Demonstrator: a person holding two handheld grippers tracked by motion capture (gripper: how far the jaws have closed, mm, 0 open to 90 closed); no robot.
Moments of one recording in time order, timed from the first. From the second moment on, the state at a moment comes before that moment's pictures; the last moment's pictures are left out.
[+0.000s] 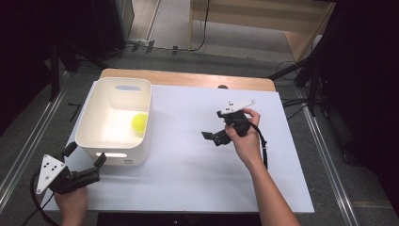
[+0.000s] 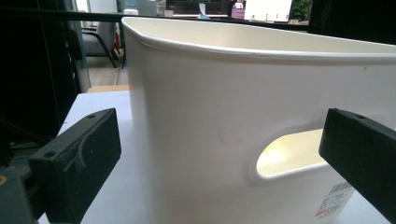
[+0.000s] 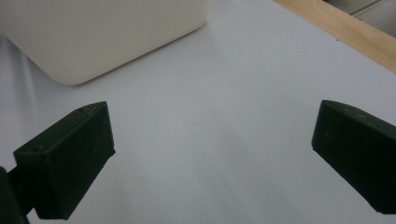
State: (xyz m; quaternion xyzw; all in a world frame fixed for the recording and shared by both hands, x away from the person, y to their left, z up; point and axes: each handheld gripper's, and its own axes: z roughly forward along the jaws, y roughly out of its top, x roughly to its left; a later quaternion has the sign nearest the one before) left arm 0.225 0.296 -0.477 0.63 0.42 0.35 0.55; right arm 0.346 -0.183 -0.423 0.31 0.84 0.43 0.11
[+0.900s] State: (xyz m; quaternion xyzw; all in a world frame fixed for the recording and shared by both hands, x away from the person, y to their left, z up) left arm 0.224 0.296 -0.477 0.63 0.42 0.35 0.55; right arm 0.315 -0.235 -0.442 0.35 0.80 0.46 0.14
